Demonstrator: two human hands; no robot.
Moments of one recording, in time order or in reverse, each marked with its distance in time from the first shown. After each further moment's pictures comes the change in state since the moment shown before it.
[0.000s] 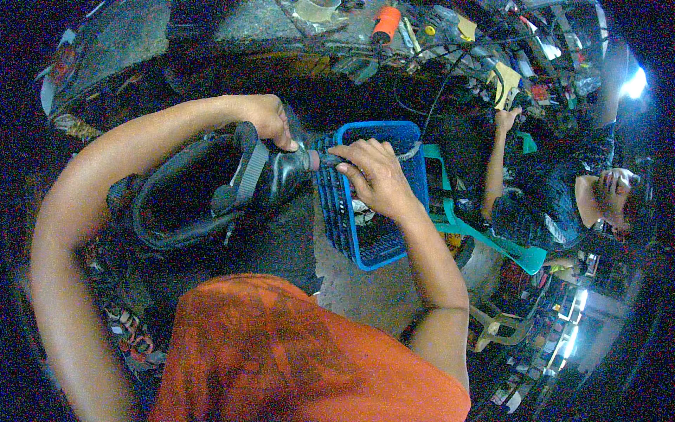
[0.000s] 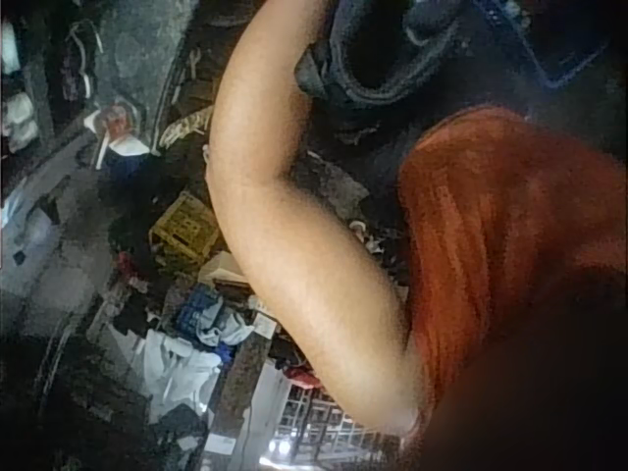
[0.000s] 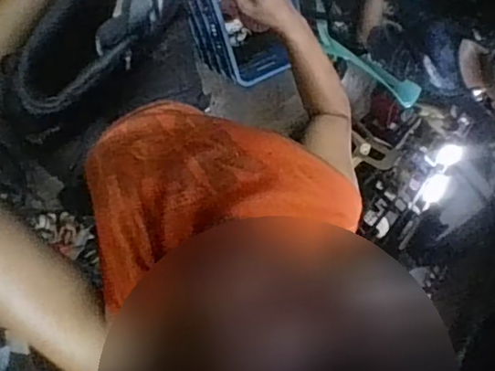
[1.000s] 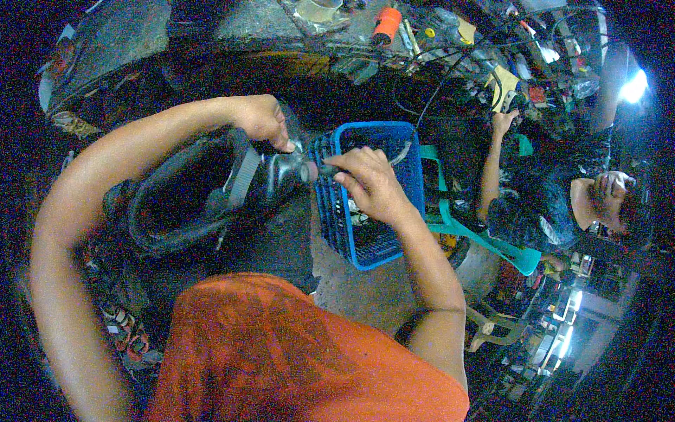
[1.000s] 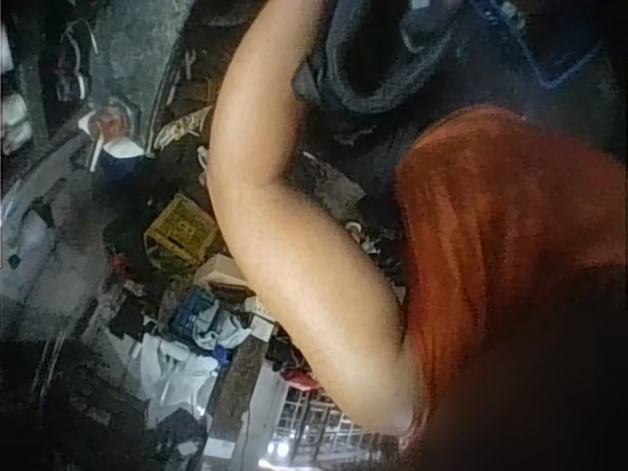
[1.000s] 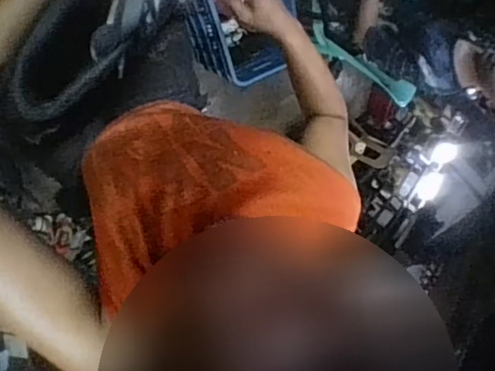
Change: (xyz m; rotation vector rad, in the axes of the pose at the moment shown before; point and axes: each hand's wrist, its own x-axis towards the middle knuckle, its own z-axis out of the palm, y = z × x) left_hand -0.018 0.012 0.001 -0.139 0.058 -0.085; right_hand -0.006 0.000 0.004 0.079 -0.040 -0.023
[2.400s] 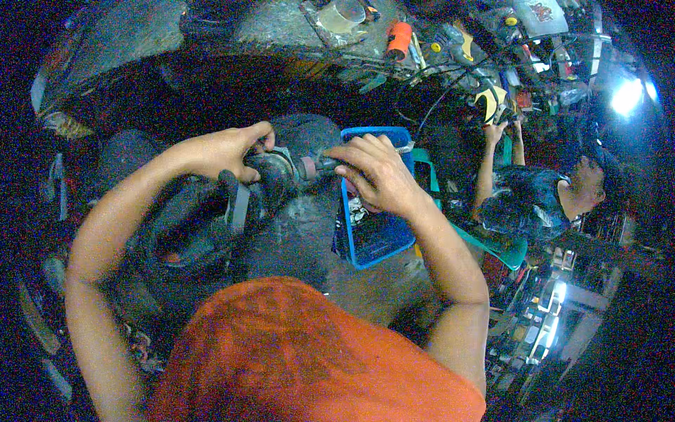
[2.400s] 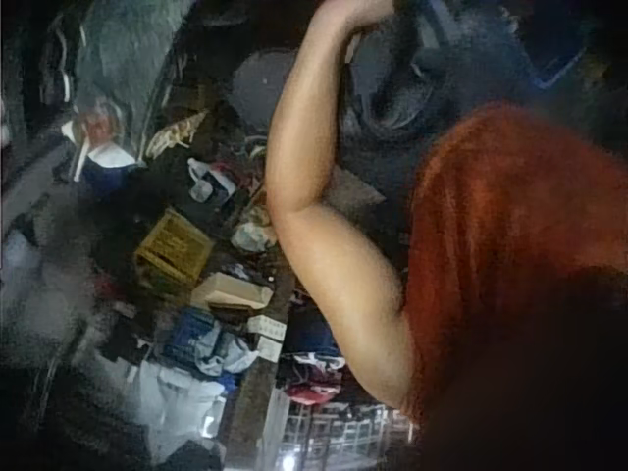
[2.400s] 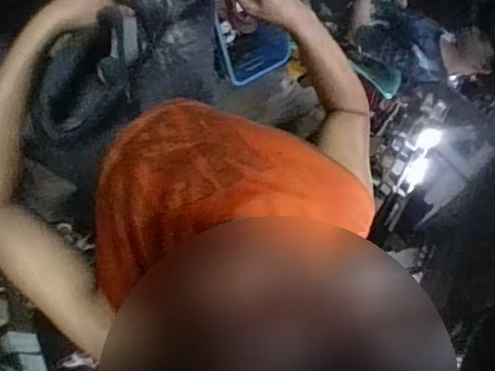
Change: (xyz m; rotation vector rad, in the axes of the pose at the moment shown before) left_hand -0.077 -0.082 0.028 -0.162 0.217 0.402; right_hand 0.061 -0.038 -0.017 -0.198 -0.144 -0.094
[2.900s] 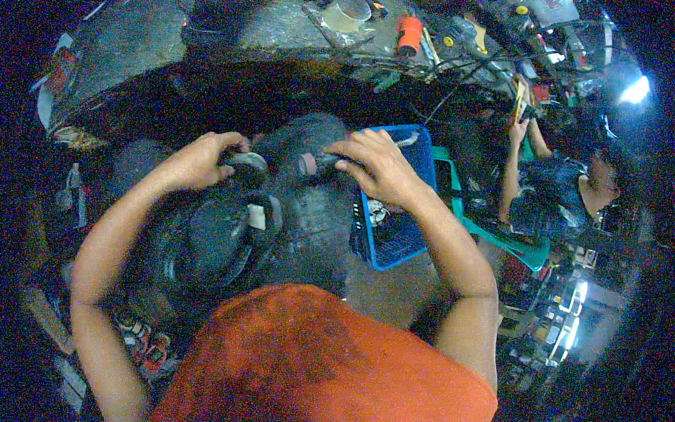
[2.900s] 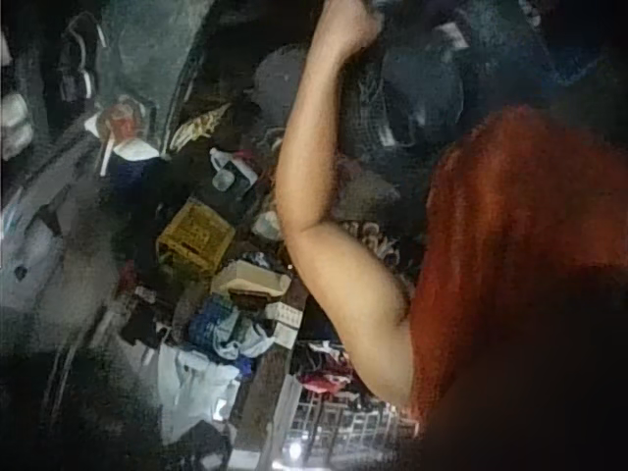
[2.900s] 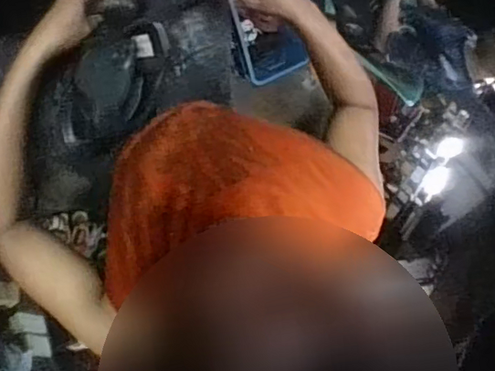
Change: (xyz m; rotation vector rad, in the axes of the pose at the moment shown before) left_hand -0.037 -0.006 -0.018 0.181 0.112 -0.241; right_hand 0.018 0.017 0.022 0.120 0.029 0.000
